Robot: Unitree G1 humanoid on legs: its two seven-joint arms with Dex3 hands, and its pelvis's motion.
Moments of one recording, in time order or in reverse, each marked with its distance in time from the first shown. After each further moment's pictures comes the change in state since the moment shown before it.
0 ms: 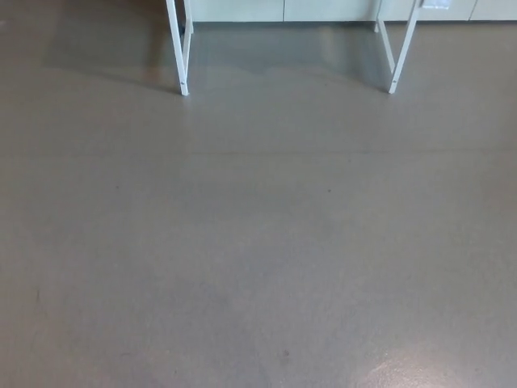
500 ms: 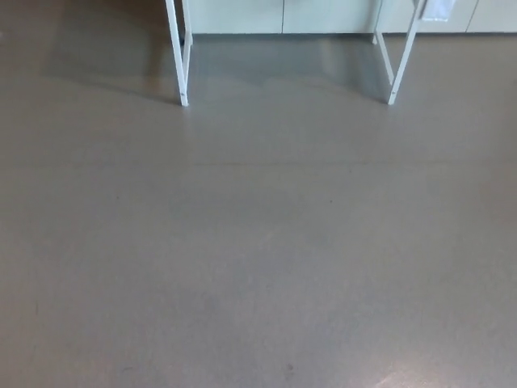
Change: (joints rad) left_arm -0.002 -0.010 0.003 0.032 -0.001 -0.032 -0.017; right_arm 0.006 -0.010 -0.003 -0.003 0.011 0.019 0.022
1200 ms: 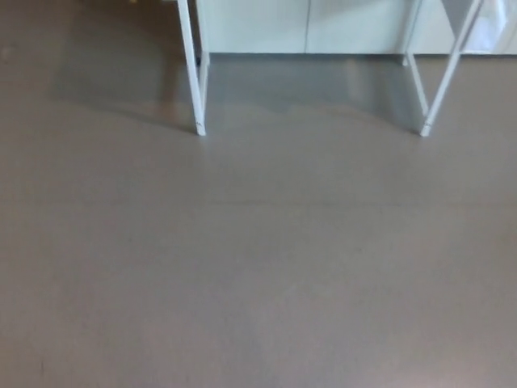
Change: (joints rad) left_arm -0.001 -0.011 0.010 0.001 -0.005 -0.019 0.000; right_arm -0.017 -0.022 0.011 -0.025 0.004 0.013 0.017
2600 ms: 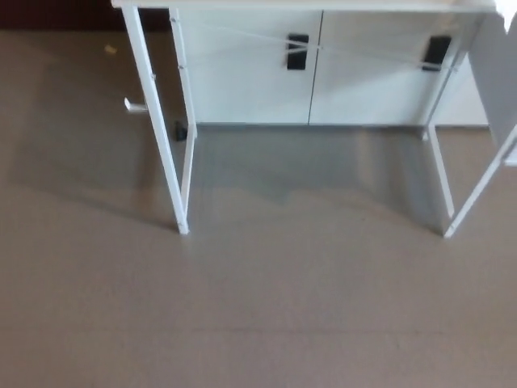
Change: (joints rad) left_arm 0.008 -0.013 0.000 0.011 -0.024 -0.023 0.002; right_arm -0.024 -0.015 0.016 -0.007 0.005 0.014 0.004
